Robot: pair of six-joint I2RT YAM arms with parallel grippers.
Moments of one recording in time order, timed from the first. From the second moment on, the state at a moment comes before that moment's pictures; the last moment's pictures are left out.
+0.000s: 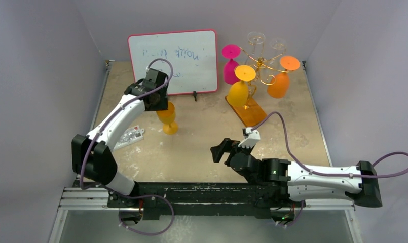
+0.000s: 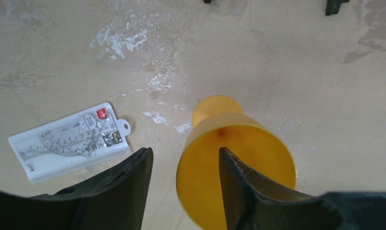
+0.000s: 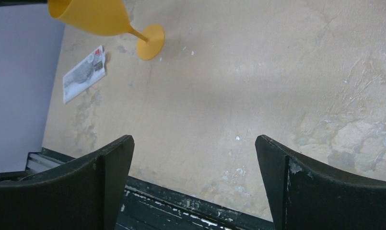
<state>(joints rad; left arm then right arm) -0.36 1.55 1.36 -0.83 -0.31 -0.38 1.37 0.88 0.61 -0.35 0.85 1.11</state>
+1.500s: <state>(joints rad) -0.36 0.86 1.05 -0.75 -0.56 -0.50 0.78 0.82 0.54 -0.43 0.28 1.14</state>
